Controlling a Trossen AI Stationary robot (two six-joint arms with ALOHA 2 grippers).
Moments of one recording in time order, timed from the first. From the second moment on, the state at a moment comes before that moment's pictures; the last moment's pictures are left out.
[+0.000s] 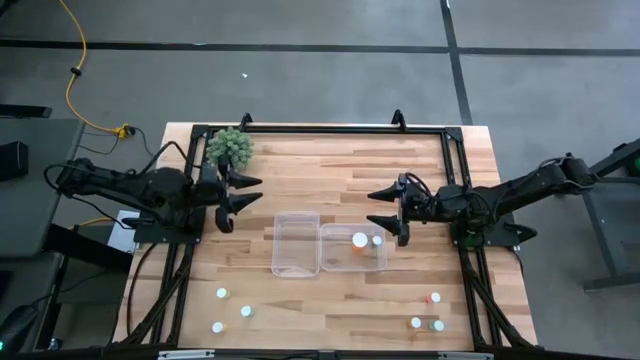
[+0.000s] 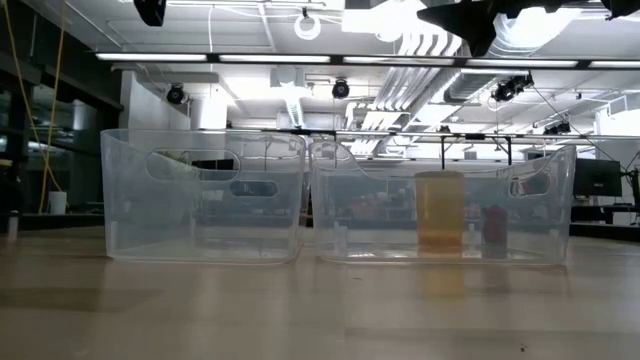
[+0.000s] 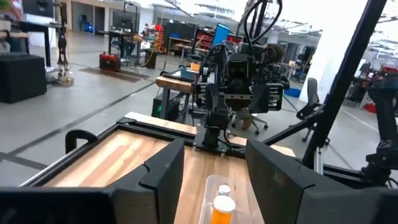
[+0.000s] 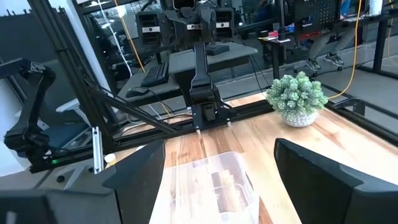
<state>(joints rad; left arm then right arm) -0.11 0.63 0.59 0.07 -0.37 -0.16 0.24 0.93 0.54 0.36 0.31 0.24</state>
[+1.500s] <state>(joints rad) -0.90 1.45 0.98 -0.97 -0.11 -0.59 0.24 0.93 0.54 0.35 0.39 0.29</state>
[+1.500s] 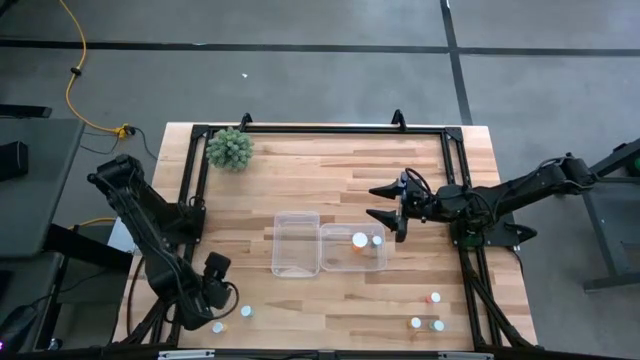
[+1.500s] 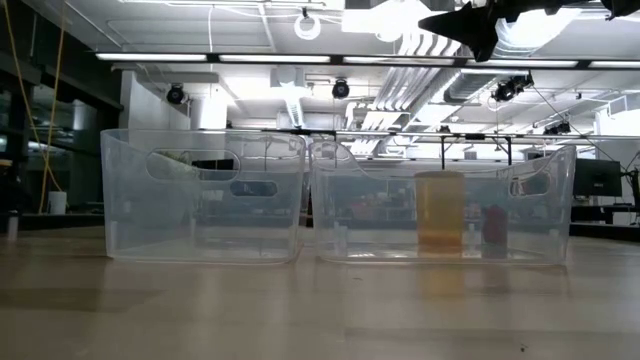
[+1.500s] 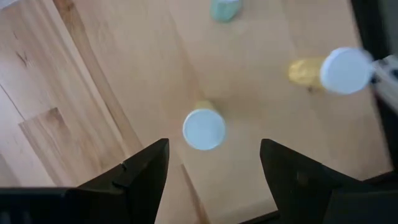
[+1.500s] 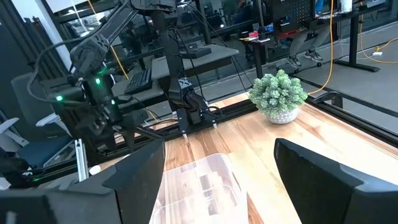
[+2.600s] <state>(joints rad) -0.86 1.53 0.97 -0.91 -0.09 -0.46 0.24 0.93 0.54 0.33 0.39 0.29</state>
